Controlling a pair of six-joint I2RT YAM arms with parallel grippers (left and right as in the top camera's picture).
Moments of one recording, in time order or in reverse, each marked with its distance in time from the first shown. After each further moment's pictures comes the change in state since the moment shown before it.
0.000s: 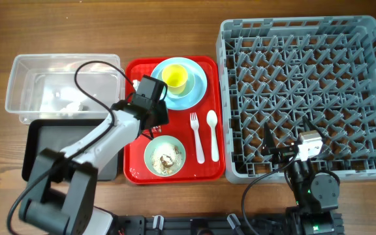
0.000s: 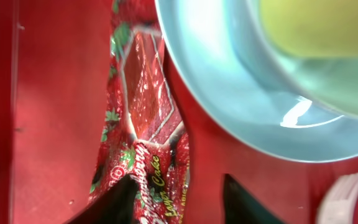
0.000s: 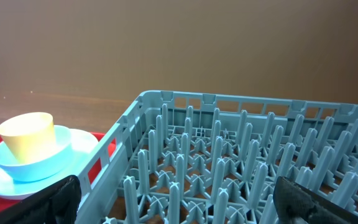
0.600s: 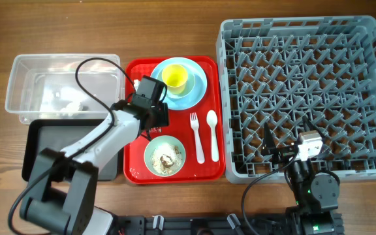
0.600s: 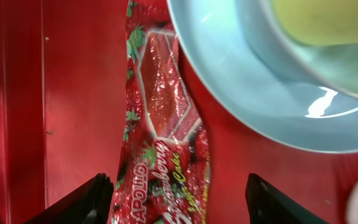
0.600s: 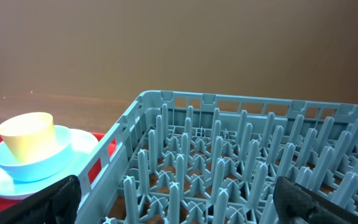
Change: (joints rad) left arm 0.000 0.016 0.002 -0.030 -0.050 0.084; right arm 0.000 0.000 0.000 0.000 0.000 0.000
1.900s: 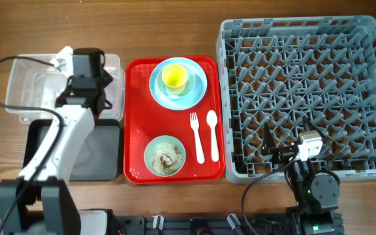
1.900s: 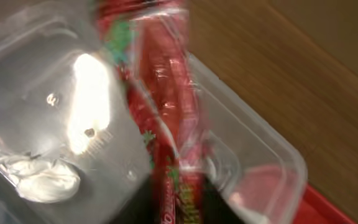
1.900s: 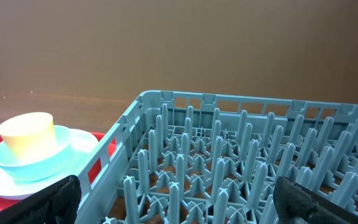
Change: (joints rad) left arm 0.375 -0.121 0.095 0.177 -0.257 -0.223; right arm 0.000 0.000 0.000 0.000 0.000 0.000
